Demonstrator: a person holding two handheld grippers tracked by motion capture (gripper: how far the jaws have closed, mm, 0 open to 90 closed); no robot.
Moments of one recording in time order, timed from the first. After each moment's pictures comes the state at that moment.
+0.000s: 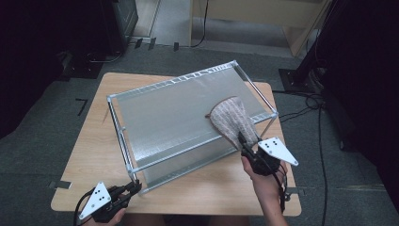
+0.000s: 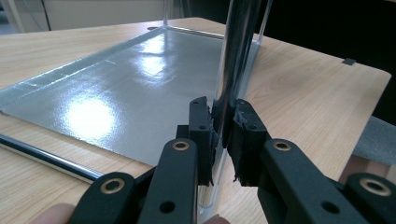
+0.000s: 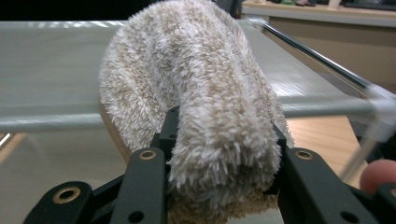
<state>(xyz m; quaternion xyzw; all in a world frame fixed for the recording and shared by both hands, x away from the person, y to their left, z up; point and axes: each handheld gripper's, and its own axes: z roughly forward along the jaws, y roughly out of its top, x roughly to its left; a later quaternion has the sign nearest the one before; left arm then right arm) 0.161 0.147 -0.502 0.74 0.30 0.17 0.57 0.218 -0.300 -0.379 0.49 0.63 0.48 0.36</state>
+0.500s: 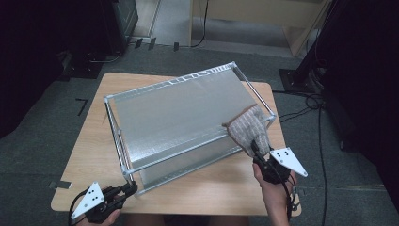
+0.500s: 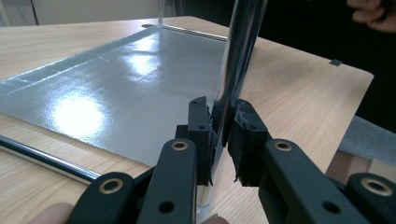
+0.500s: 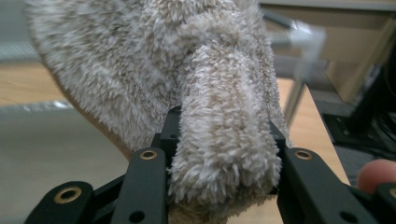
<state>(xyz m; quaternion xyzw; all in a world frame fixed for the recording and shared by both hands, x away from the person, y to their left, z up) 0.163 0.162 -0.502 0.74 0.30 0.15 0.58 0.204 -0.330 -0.411 0.53 0.61 0.45 0.38</state>
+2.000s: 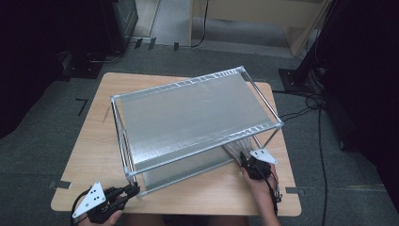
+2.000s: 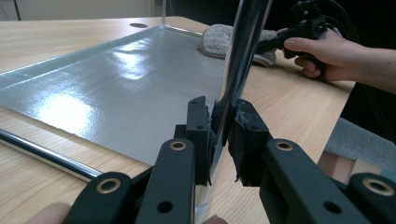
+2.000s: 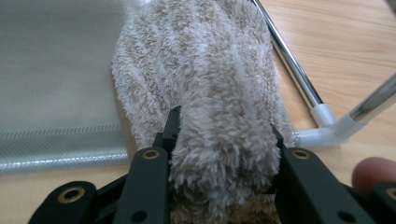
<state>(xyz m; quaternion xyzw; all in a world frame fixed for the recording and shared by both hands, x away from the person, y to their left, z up) 0.163 0.157 -0.506 0.74 0.29 0.13 0.59 0.250 -0.332 -0.518 0.57 0.68 0.35 0.31</state>
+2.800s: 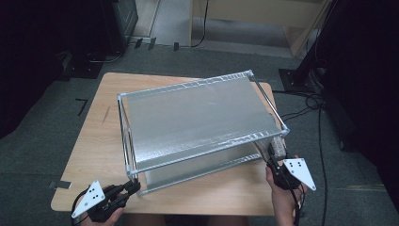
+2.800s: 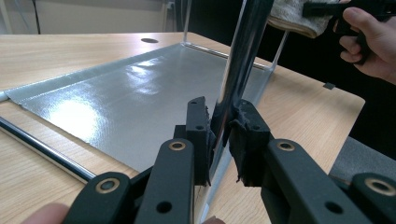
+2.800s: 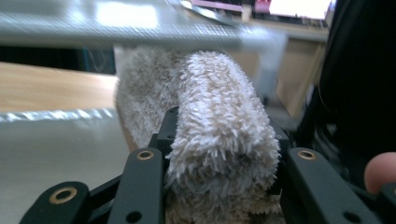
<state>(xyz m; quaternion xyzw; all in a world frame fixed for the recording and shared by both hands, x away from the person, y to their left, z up) 0.163 0.152 -0.494 0.72 0.31 0.15 0.60 0.196 -0.369 -0.440 0.53 0.56 0.43 0.47</state>
